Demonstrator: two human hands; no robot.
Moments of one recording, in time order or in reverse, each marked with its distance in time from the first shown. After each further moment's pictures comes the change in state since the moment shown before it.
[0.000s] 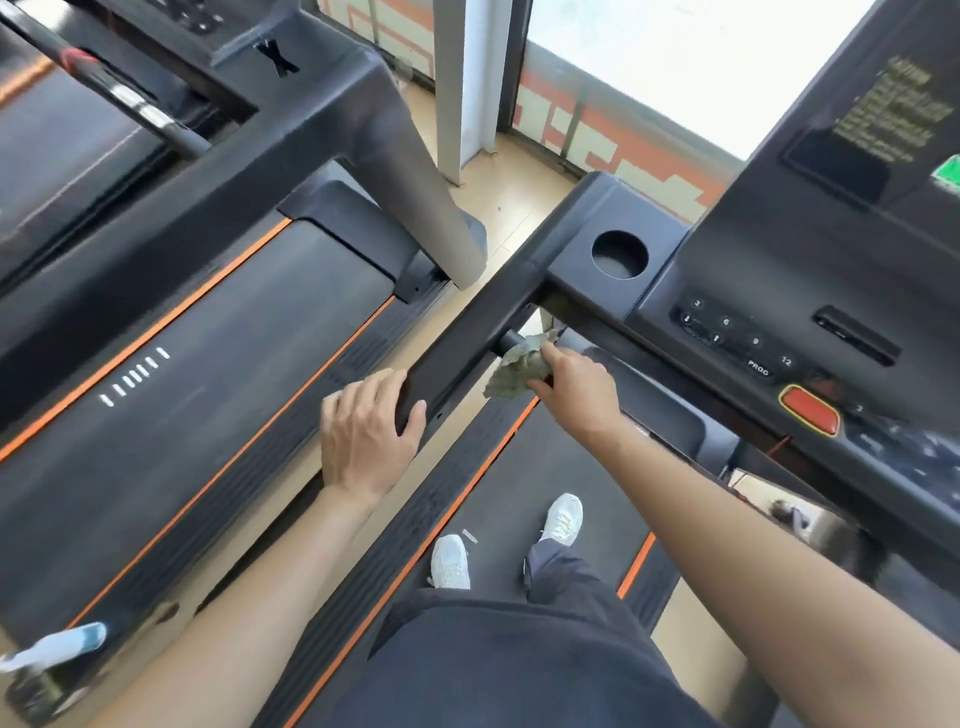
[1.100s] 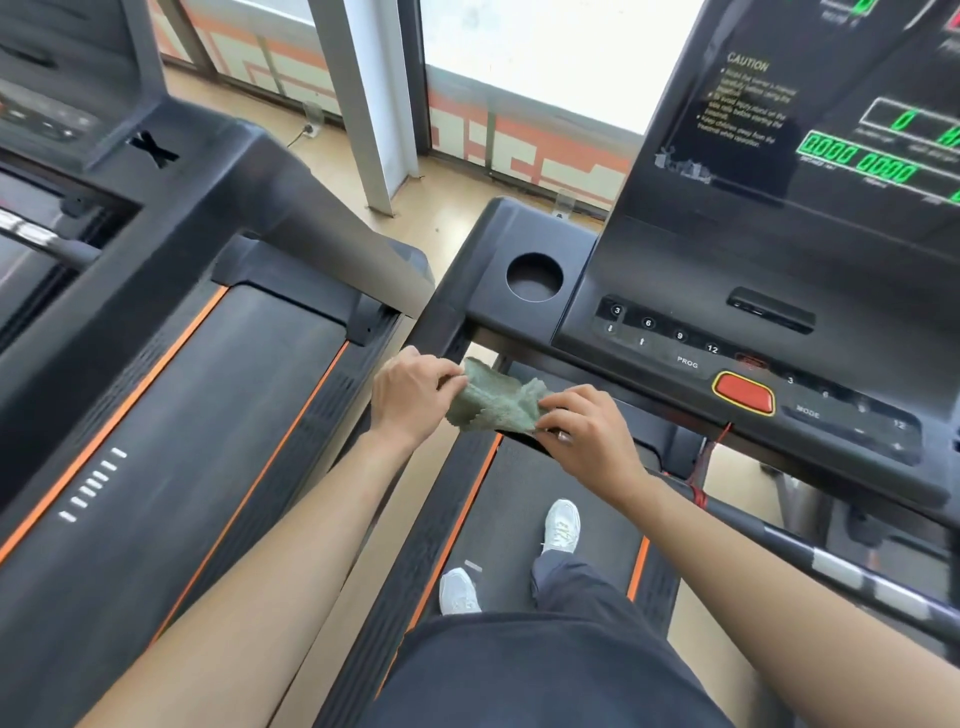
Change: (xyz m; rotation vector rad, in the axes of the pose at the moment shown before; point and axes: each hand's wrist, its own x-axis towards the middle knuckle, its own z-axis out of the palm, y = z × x) left_hand 0.128 0.105 0.033 -0.224 -0.207 0.244; right_hand -0.043 0.080 -0.008 0.187 0.434 -0.261
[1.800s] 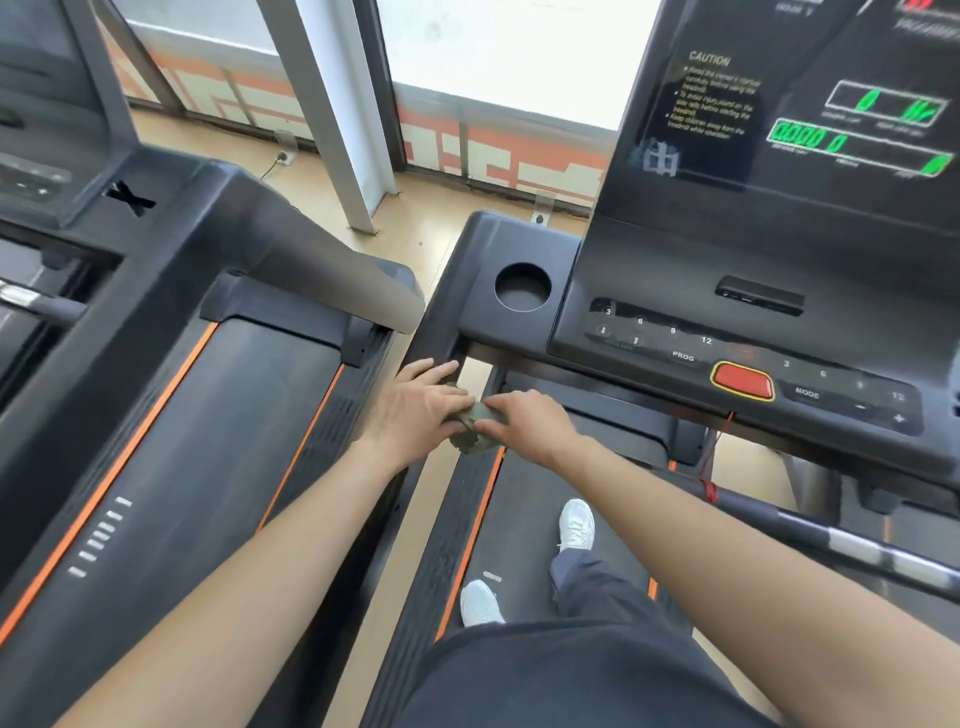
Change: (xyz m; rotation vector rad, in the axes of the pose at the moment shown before) left_hand 0.023 -0.028 0.006 0.318 -0.272 0.579; right_hand 0.068 -0.038 0.040 -0.006 -0.607 0.452
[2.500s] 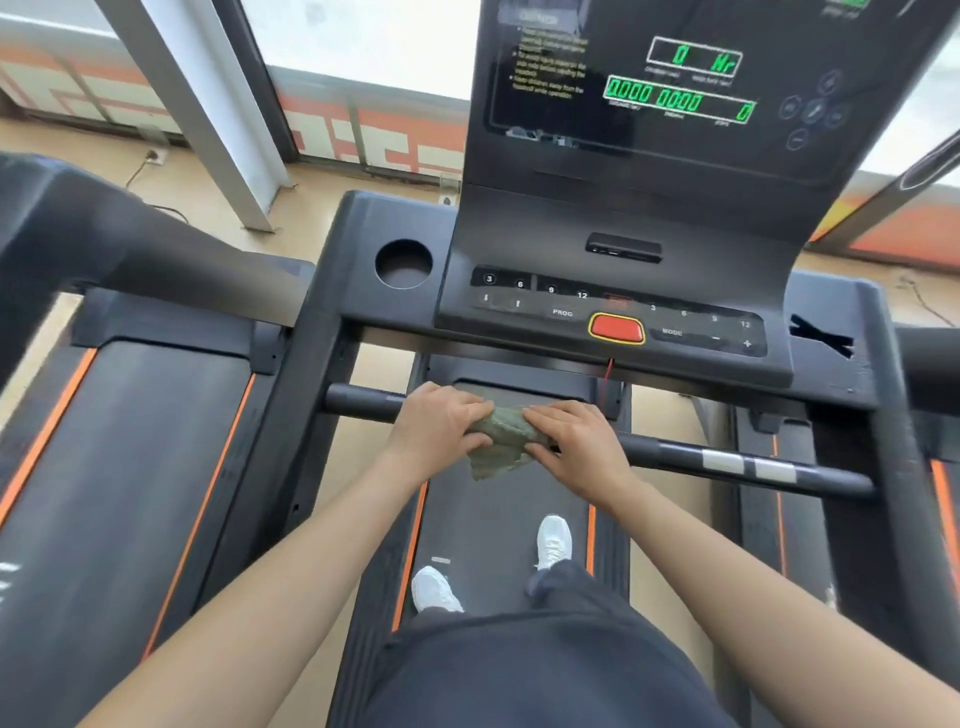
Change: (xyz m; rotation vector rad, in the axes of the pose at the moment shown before) left_hand 0.051 0.139 0.037 -0.045 0.080 0.170; right_hand -0.151 0.137 0.006 -0.074 0.418 -0.007
